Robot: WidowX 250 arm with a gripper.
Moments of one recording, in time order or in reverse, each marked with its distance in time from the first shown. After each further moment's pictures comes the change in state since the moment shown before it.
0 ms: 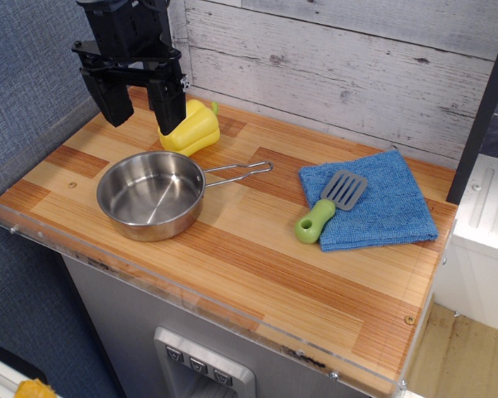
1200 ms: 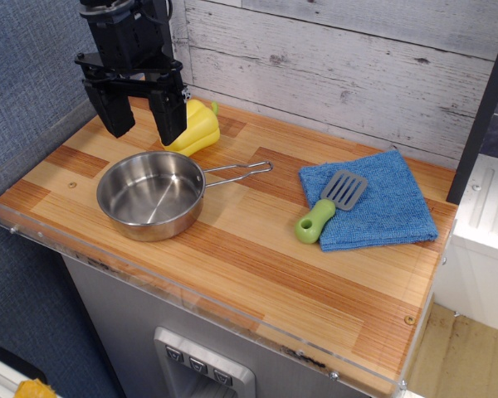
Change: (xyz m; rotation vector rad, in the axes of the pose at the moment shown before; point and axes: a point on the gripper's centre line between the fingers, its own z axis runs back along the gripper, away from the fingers) arm -0.002 -0.001 -0.009 -0.014 0.028 0.011
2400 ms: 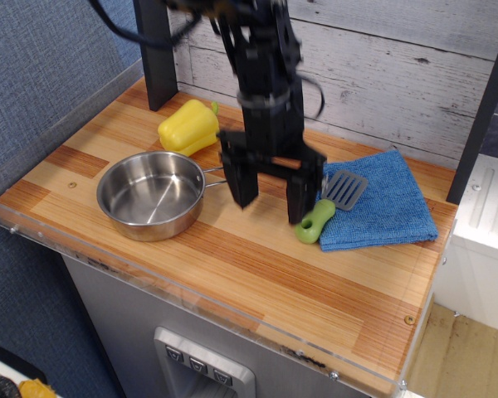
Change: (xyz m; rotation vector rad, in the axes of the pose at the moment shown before) arm 0.014 -0.105 -0.083 -0.011 0.073 -0.129
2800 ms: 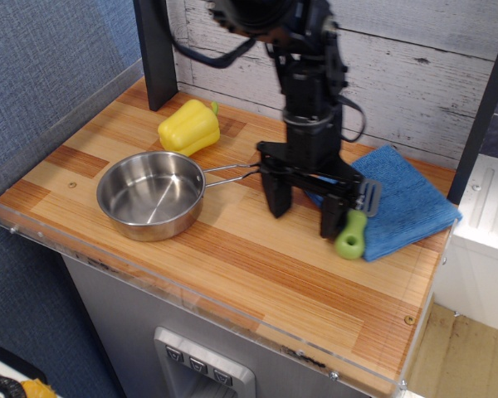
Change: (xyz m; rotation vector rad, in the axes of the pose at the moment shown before) arm 0.021 -0.026 -0.014 0.041 0.001 -0.079
